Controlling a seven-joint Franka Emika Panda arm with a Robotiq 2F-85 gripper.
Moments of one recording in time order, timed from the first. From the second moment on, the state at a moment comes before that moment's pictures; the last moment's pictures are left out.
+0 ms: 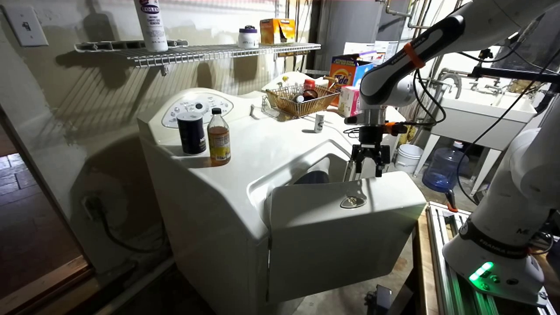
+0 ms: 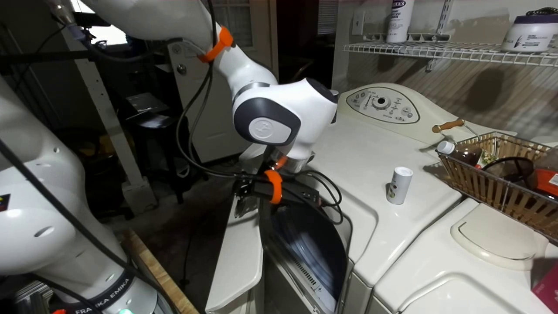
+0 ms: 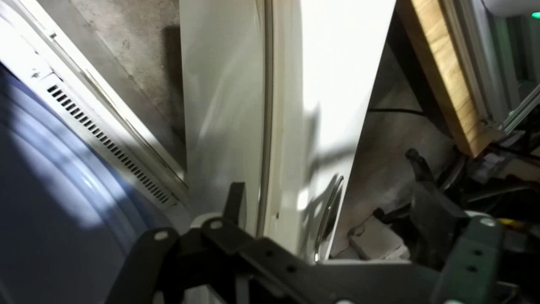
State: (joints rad) arm -0.23 -0.11 -0.26 -2.56 0.25 2.08 -1.44
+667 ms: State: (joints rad) arm -0.25 -0.12 -0.30 -2.50 0.28 2.28 -1.08
